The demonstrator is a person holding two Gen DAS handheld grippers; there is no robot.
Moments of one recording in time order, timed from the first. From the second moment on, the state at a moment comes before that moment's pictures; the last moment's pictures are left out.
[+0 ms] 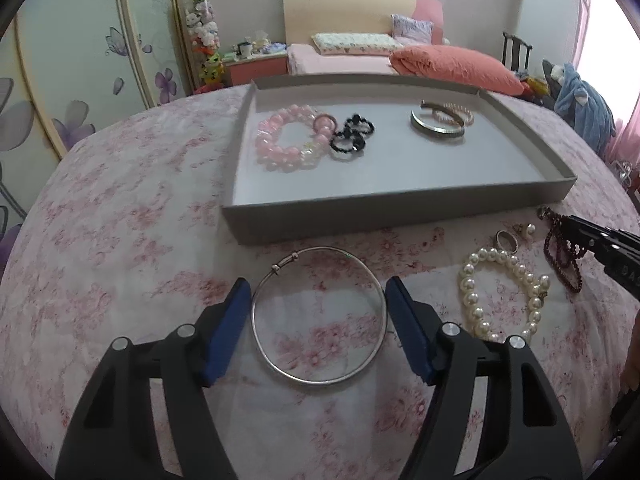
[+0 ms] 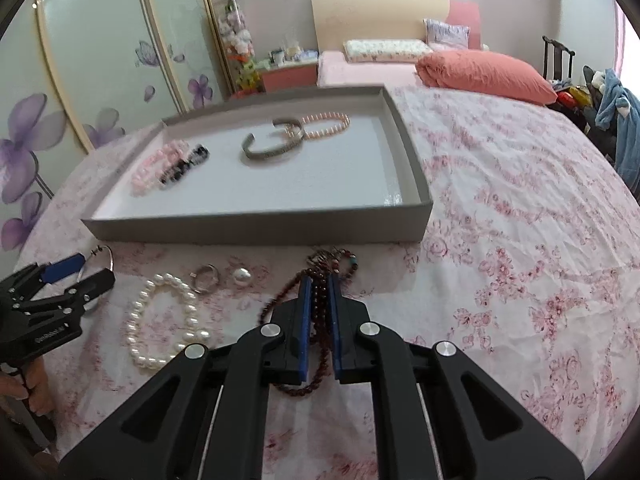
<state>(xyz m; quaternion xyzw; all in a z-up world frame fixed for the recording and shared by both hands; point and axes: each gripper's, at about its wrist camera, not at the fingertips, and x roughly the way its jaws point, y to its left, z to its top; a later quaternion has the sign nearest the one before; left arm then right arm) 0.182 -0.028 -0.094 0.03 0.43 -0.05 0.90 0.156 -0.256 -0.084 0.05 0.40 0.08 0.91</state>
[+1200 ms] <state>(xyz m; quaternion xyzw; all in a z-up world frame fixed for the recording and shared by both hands) 0.099 -0.034 0.008 0.03 0.19 0.00 0.98 0.073 -0.222 0.043 0.03 0.13 0.10 0.98</state>
